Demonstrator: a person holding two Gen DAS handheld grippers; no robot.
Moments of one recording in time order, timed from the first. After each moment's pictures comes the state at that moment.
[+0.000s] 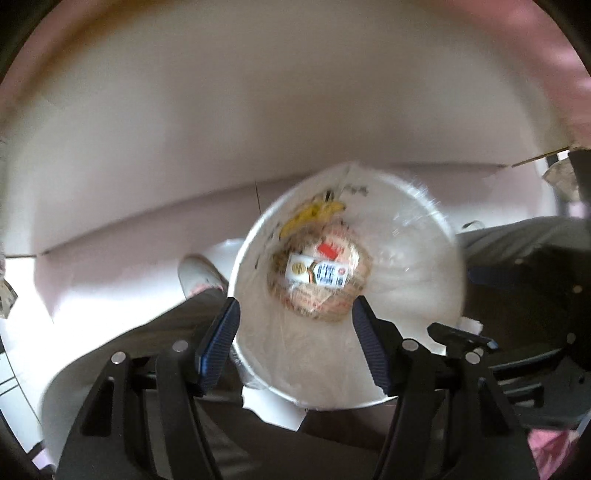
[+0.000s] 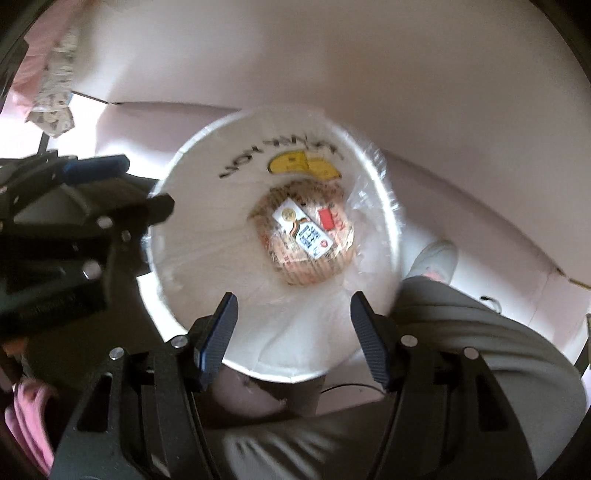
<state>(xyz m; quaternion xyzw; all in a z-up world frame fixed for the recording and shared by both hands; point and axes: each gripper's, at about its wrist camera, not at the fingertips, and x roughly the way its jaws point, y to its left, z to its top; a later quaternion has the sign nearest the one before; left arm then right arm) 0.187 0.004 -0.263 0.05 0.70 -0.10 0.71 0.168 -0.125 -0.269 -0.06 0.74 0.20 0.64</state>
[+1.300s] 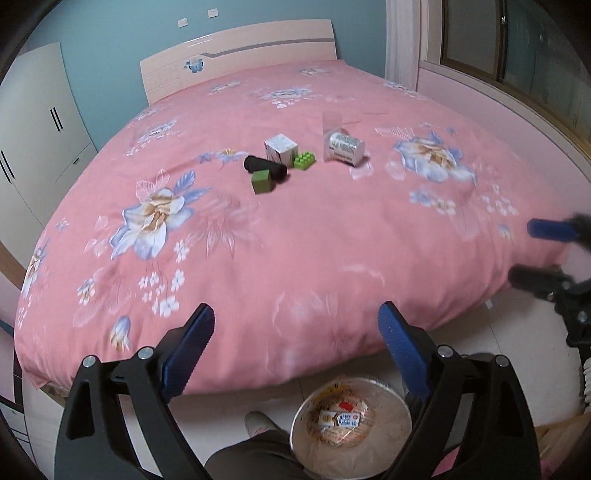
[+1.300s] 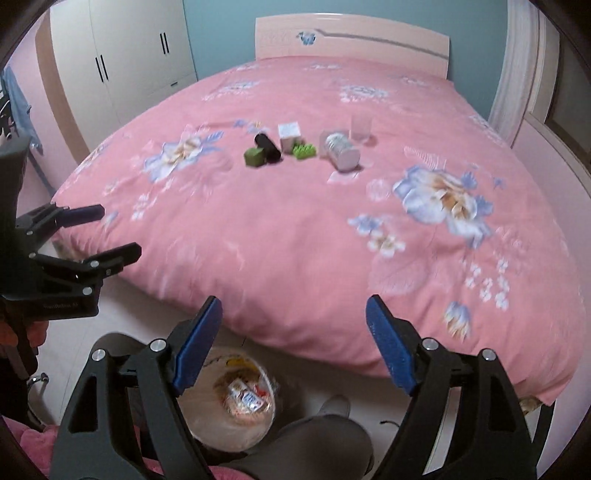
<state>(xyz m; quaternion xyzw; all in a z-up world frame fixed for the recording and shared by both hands) 0.227 -0.015 0.022 0.09 0.43 -0.09 0.89 0.211 -0.220 0.045 -0.05 0.45 0.14 0.88</state>
